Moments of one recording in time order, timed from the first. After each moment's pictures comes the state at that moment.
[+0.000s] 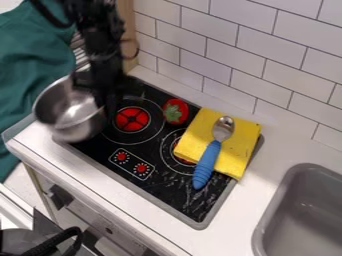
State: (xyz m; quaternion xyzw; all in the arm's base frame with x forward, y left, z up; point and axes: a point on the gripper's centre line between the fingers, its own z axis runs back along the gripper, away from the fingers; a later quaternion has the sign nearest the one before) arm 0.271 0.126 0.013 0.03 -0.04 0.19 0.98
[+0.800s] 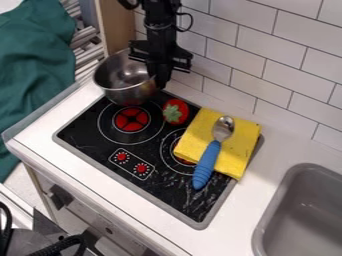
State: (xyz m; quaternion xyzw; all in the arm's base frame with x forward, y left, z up) arm 0.363 0.112 0.006 0.03 -0.05 0.12 0.99
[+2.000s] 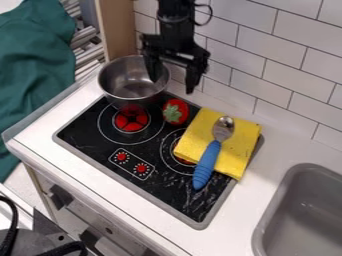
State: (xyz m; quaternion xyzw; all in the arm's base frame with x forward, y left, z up) arm 0.339 0.060 0.039 0.01 -0.06 0.06 1.00
